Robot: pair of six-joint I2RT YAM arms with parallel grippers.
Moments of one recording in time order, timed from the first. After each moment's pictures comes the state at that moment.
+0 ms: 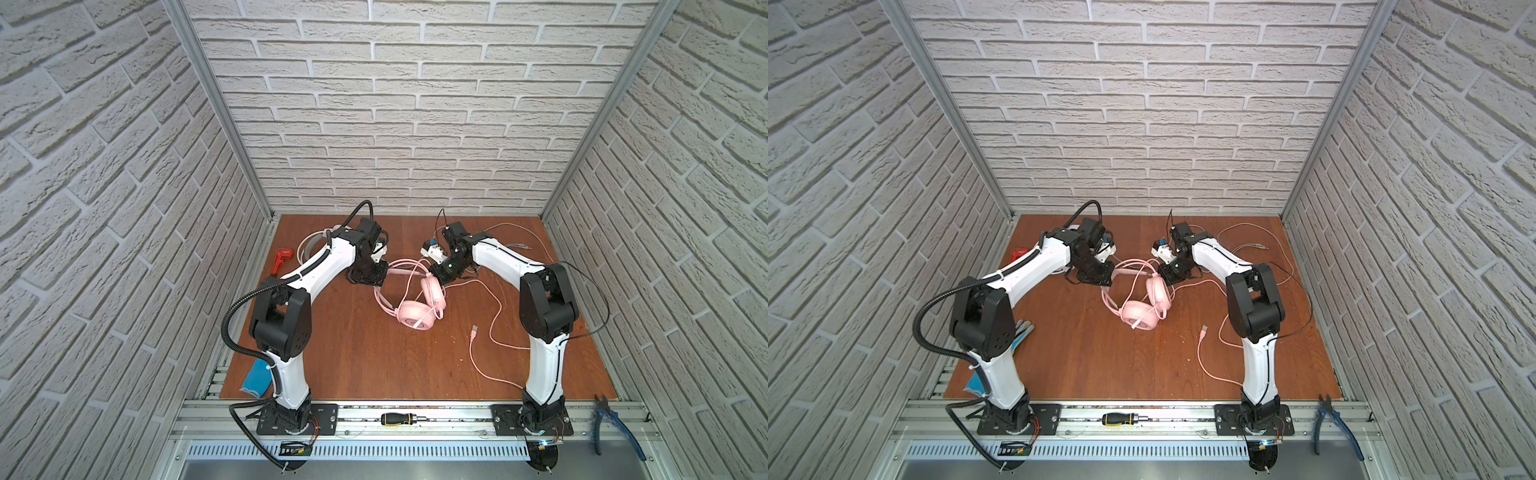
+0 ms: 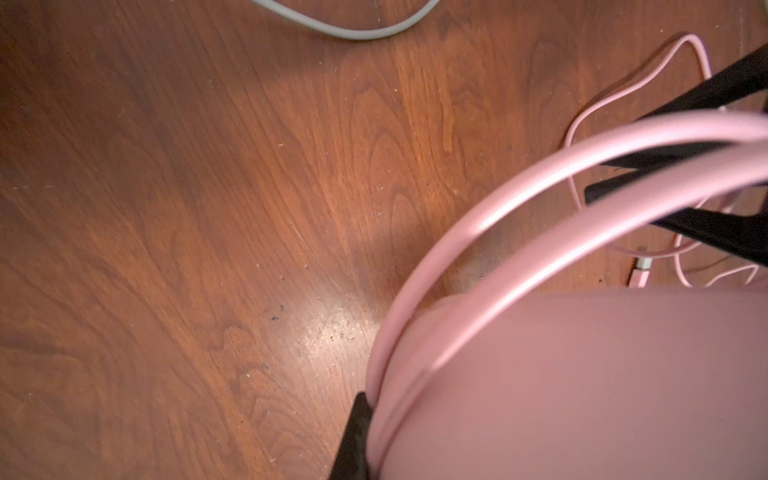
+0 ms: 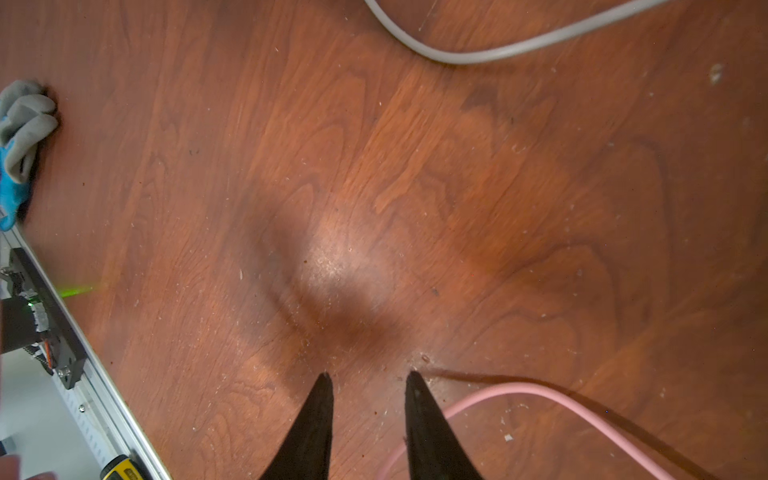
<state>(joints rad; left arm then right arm) -0.45 1.84 1.55 -1.02 0.29 -0.20 0.32 2.03 1.57 -0.86 -0.46 -0.07</state>
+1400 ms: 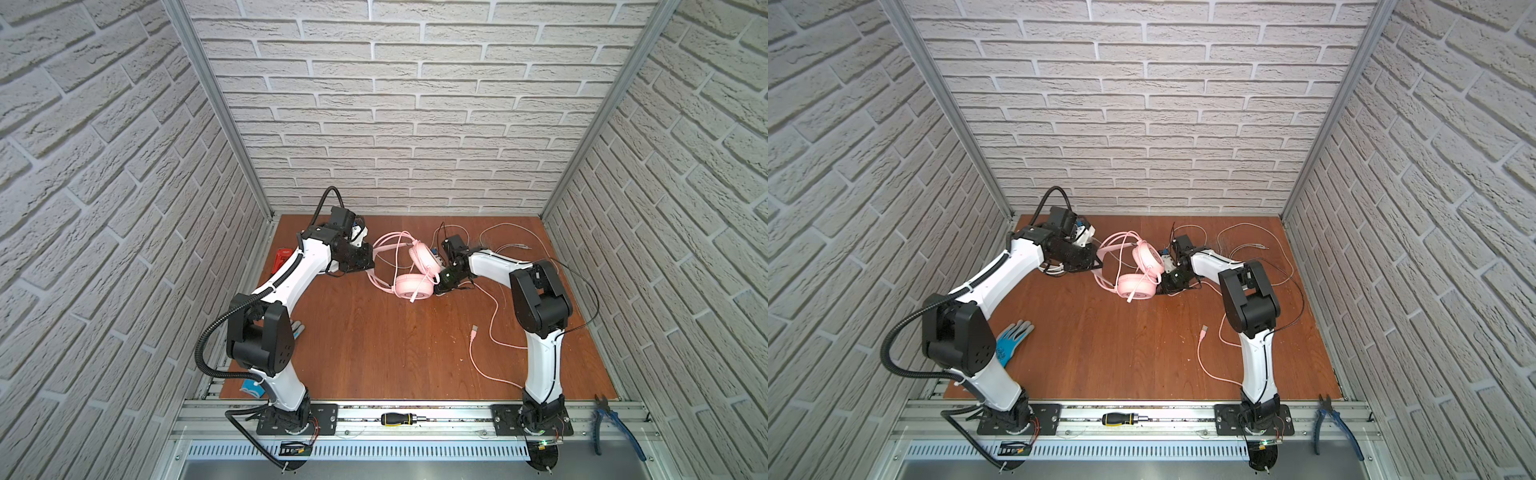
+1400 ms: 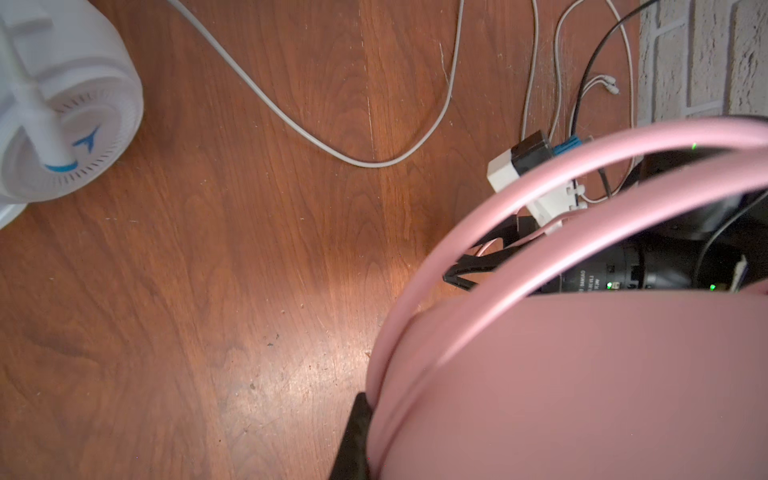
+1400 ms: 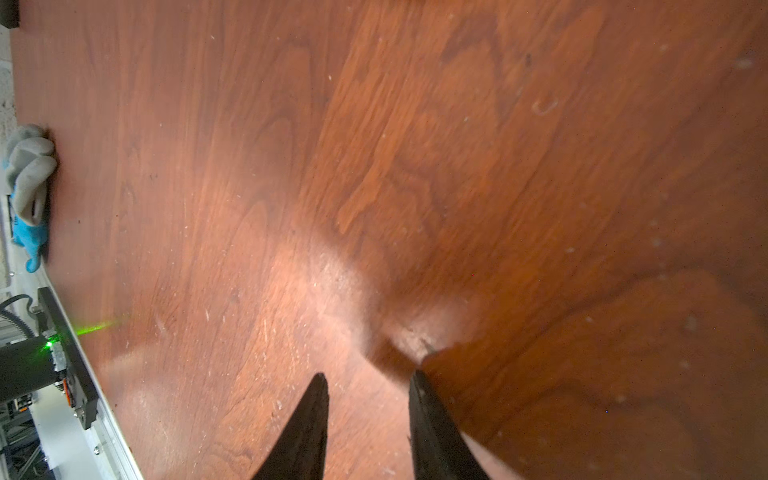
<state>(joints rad) -0.31 1.69 1.48 -0.86 0.41 -0.36 0.31 2.09 1.42 -0.64 -0.55 0.03</state>
